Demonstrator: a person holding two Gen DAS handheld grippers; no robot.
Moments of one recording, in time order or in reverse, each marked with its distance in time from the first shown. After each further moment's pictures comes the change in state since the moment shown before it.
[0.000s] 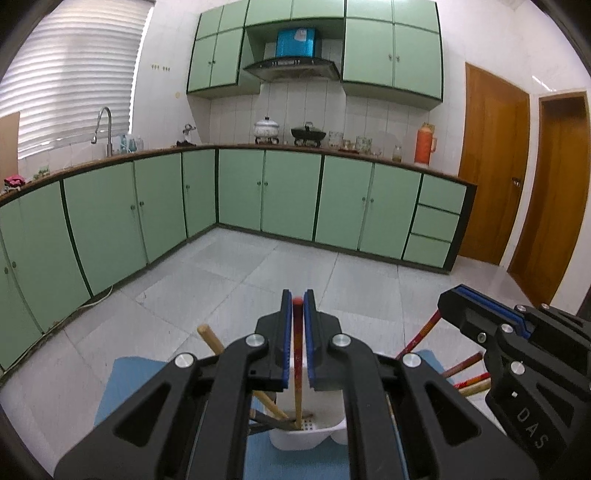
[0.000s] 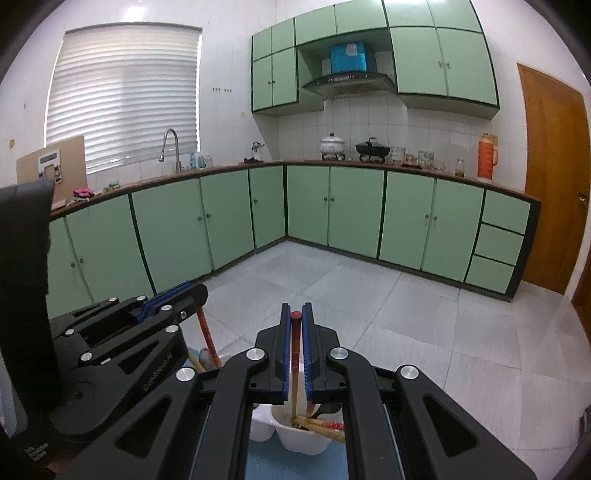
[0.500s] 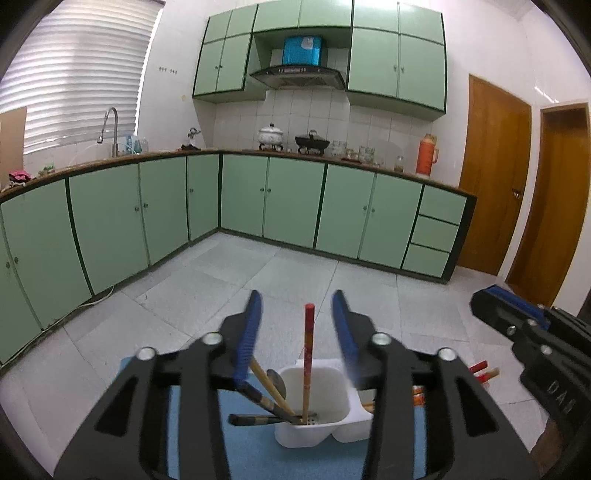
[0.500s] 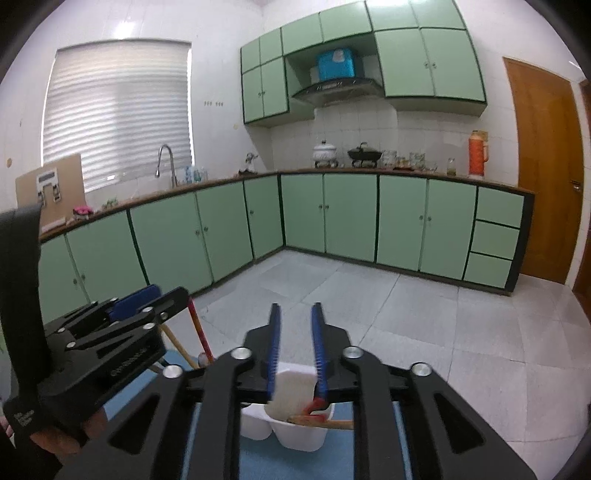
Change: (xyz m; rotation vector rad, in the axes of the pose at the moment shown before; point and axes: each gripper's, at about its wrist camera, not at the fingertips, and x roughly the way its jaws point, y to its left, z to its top) left arm -0.025 0.009 0.010 -0.030 -0.050 0.003; right arm -0.029 -0.020 0.006 0.059 -0.061 -0.005
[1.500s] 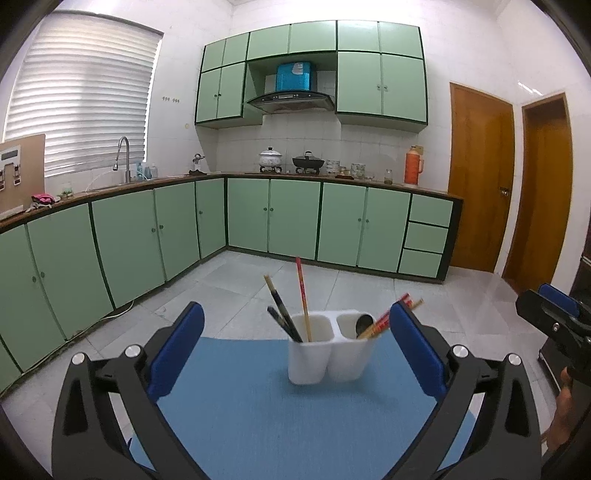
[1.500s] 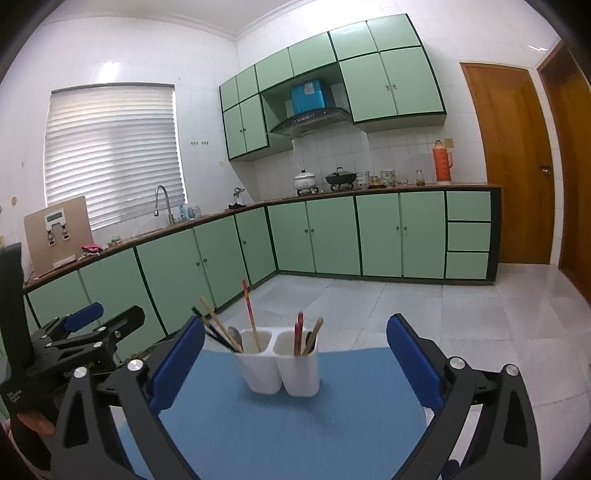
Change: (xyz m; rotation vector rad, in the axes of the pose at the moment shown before) left arm -0.166 -0.005 -0.041 0.066 -0.063 0.009; right arm -0.167 -0.004 -0.049 0.103 -0.102 -0.030
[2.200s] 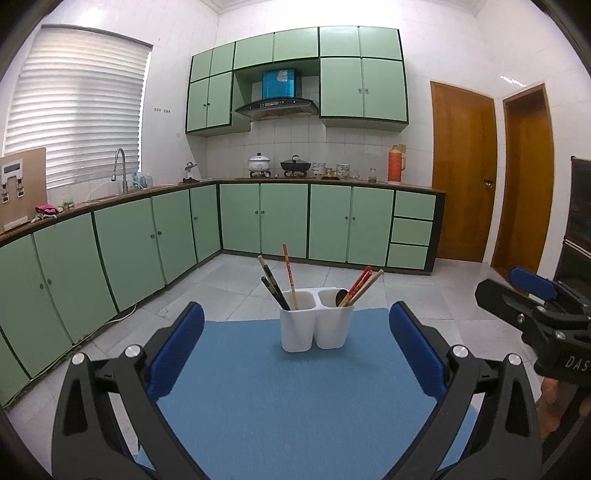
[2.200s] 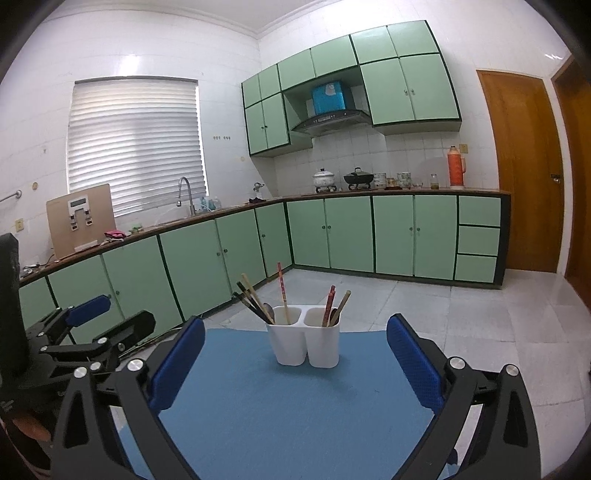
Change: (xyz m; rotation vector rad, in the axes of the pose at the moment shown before) left arm -0.096 -0.013 -0.023 0.045 -0.014 -0.029; right arm -0.075 0.036 -0.017 -0.051 0.006 0.058
